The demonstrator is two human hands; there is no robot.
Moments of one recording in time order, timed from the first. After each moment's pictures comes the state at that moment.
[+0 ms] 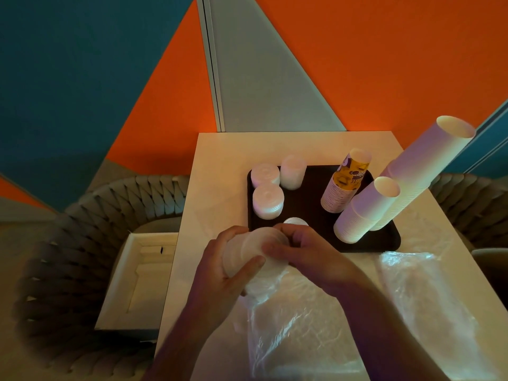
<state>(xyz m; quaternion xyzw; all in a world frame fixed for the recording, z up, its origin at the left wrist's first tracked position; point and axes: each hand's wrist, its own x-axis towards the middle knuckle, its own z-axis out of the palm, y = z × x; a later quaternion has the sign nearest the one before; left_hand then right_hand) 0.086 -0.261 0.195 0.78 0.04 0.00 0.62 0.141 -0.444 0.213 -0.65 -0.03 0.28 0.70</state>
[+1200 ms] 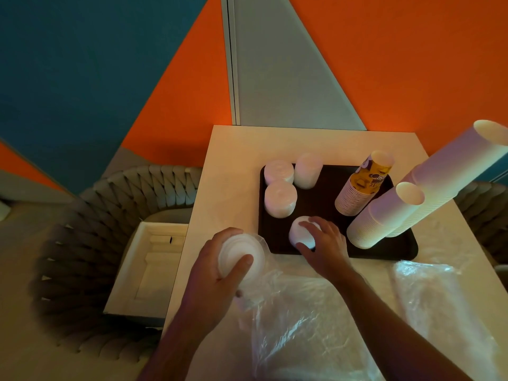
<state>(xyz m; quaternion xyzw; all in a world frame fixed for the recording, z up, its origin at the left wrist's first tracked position) 0.079 -0.248 0.190 0.78 0.10 0.02 0.62 0.193 -0.482 0.083 -0.98 -0.05 0.03 0.21</state>
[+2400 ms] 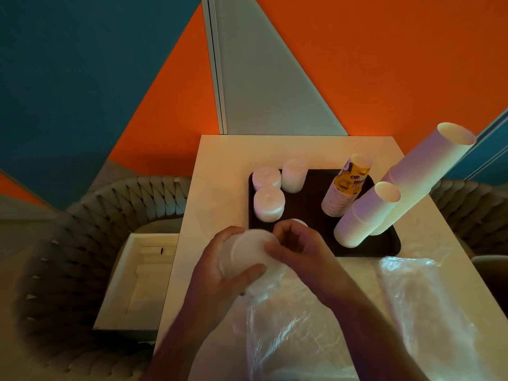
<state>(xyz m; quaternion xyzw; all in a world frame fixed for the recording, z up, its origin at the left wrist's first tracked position) 0.083 -0.261 0.206 0.76 0.04 0.00 0.65 0.130 -0.439 0.211 -0.68 -0.05 0.15 0.71</state>
